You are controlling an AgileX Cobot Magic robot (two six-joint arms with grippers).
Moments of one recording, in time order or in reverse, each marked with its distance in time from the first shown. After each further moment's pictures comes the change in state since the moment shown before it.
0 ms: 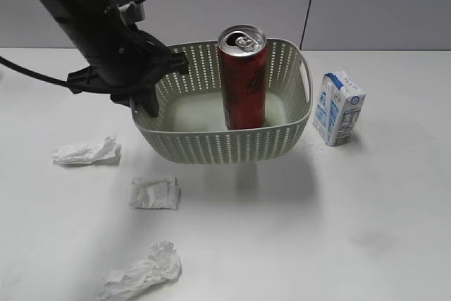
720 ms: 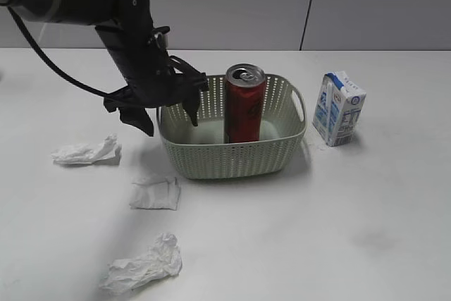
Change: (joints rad) left arm 0.000 0.206 -0.121 -0.025 -0.045 -0.072; right arm 0.000 0.000 0.000 0.000 0.001 -0.002
